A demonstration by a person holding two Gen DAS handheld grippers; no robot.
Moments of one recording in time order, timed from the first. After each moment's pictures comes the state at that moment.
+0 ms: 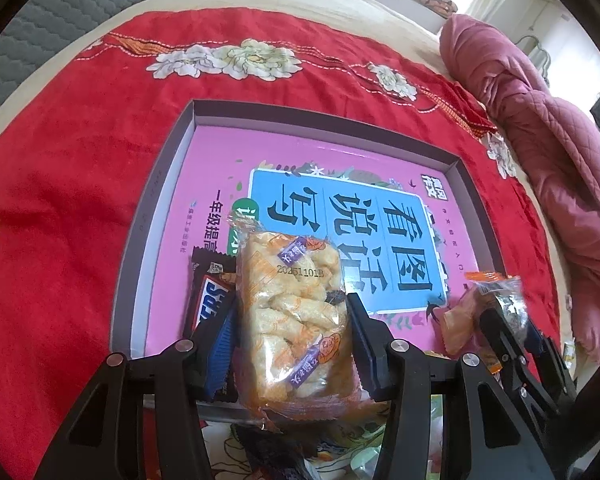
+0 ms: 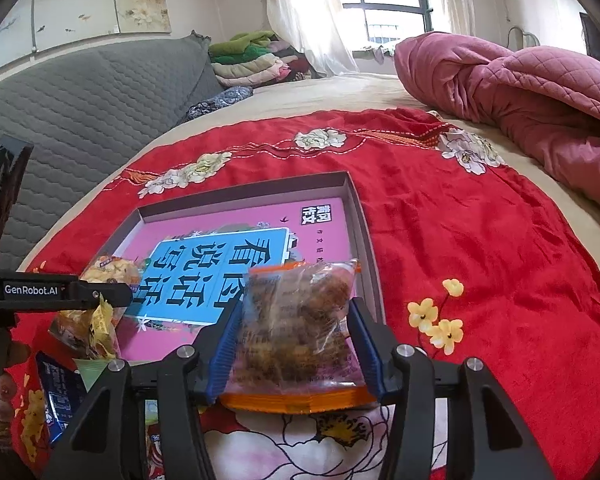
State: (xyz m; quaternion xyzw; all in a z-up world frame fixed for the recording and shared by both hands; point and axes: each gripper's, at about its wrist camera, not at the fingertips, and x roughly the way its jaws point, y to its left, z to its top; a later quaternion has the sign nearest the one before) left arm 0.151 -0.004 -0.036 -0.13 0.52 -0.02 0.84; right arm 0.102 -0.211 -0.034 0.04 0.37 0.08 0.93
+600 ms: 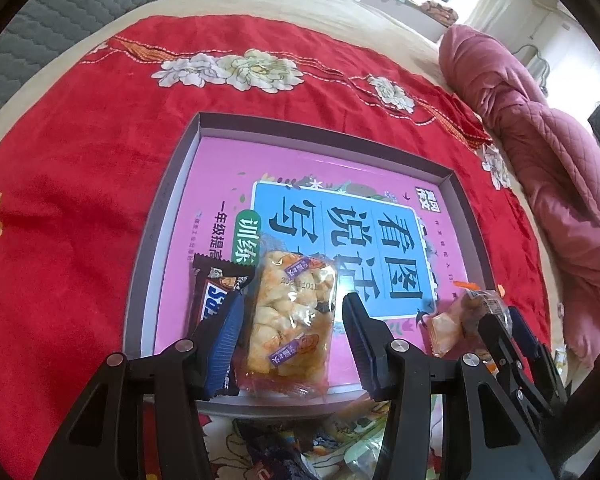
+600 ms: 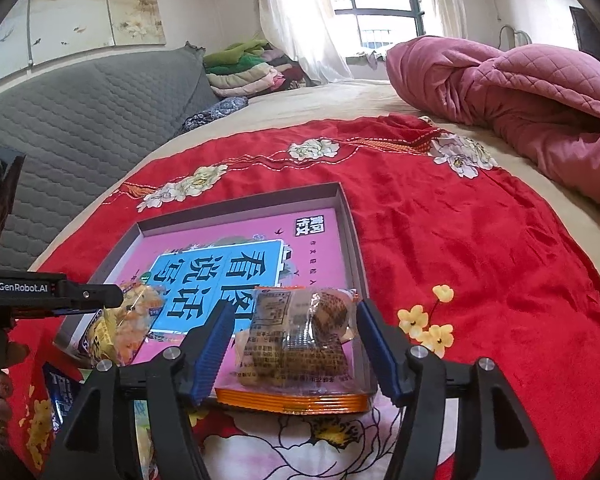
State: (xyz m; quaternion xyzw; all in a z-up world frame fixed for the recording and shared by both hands) left arm 0.150 0.003 -0.023 -0.14 0.52 -0.03 0.84; right arm 0.099 -0.219 -0.027 0.06 0.35 0.08 0.93
